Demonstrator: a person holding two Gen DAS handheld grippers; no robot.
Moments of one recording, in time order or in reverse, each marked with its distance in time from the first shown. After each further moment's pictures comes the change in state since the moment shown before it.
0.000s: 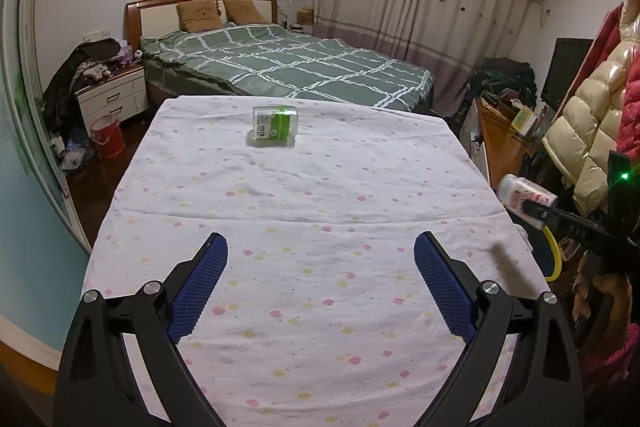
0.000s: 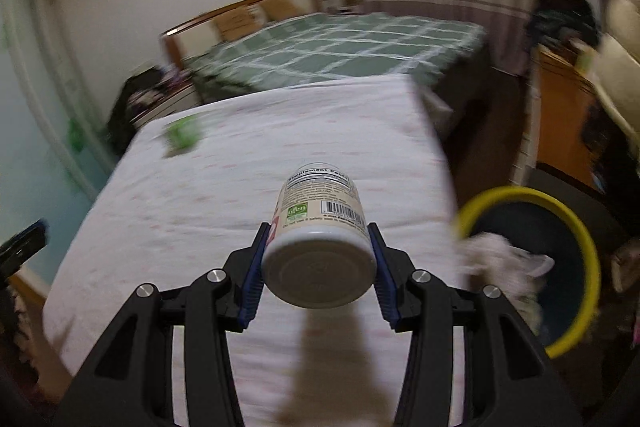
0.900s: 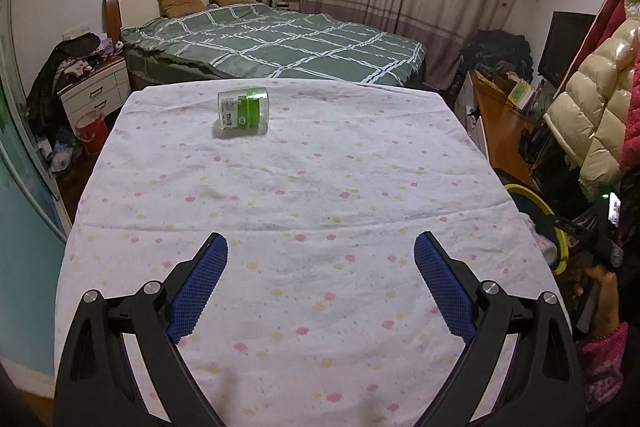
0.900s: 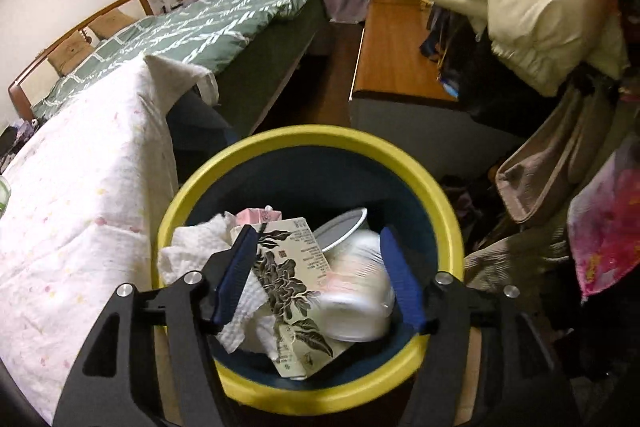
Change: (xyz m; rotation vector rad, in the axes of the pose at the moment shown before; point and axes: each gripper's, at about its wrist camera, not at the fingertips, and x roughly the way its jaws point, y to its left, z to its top) left arm 0.061 -0.022 0.024 0.050 0.098 -0.019; right arm 0.032 -0.184 -0.037 0.298 0.055 -0.446
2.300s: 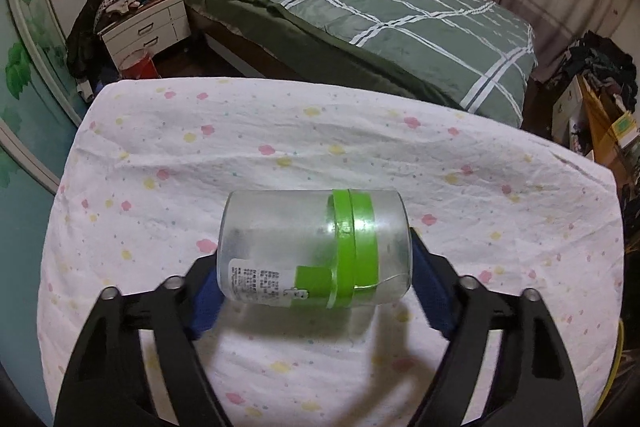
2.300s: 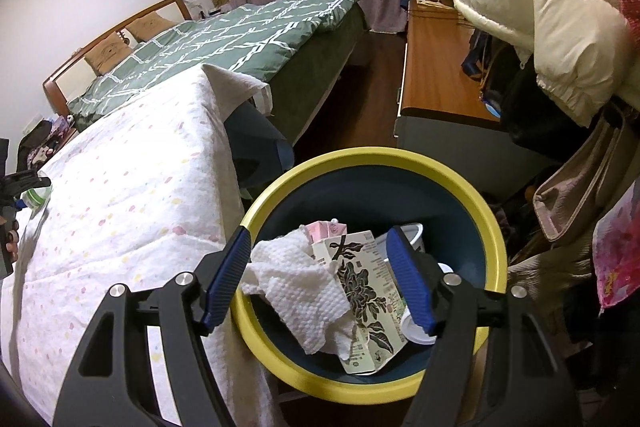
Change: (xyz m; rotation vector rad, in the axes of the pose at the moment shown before) left arm 0.274 0.097 0.168 -0.195 0.238 0.261; right arm -0.021 0.031 0.009 -0.047 -0.018 0.137
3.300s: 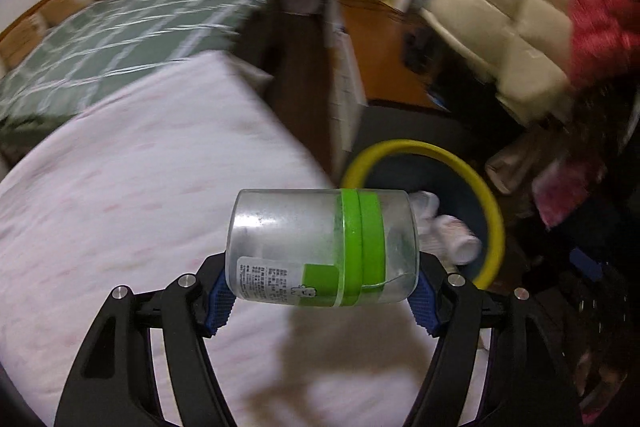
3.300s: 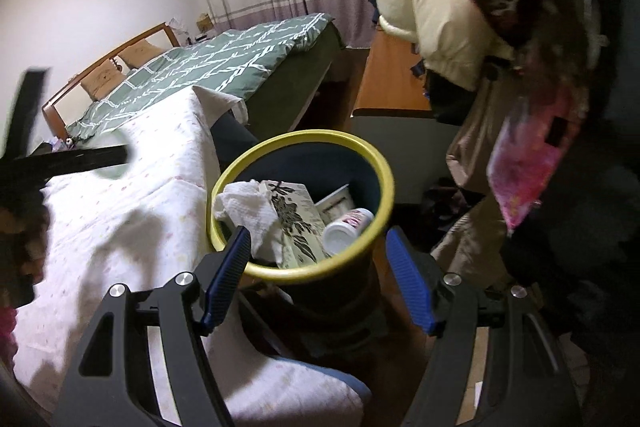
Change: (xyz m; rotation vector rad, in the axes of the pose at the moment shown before) left arm -0.178 -0.313 -0.208 0.668 -0.005 -0.538; right arm -0.124 -0.065 -0.074 0.068 -0.086 -0.031
